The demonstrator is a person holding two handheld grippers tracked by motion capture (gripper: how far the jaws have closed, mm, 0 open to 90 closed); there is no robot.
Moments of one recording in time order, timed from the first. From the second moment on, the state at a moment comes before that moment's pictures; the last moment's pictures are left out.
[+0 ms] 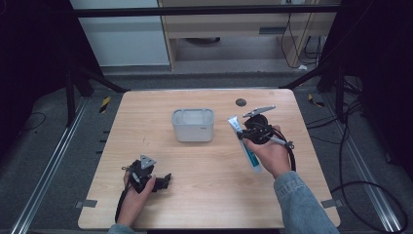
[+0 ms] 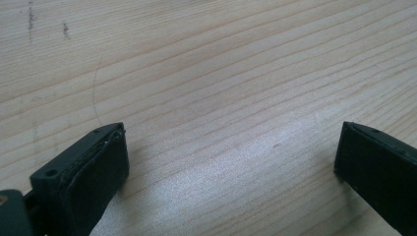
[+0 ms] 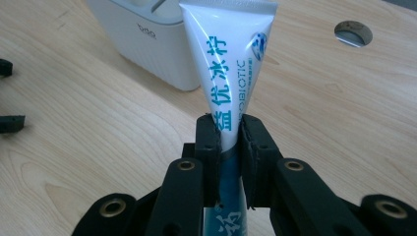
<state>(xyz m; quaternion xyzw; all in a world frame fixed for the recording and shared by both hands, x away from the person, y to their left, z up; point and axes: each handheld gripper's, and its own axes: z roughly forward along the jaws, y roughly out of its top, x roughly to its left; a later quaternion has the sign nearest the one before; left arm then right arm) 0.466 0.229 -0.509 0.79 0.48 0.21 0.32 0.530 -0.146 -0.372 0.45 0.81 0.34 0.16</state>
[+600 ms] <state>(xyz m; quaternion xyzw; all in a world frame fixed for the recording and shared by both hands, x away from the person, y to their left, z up) 0.467 0.228 -0.509 0.79 0.48 0.21 0.32 0.537 -0.134 -0.345 0.44 0.80 0.38 0.18</state>
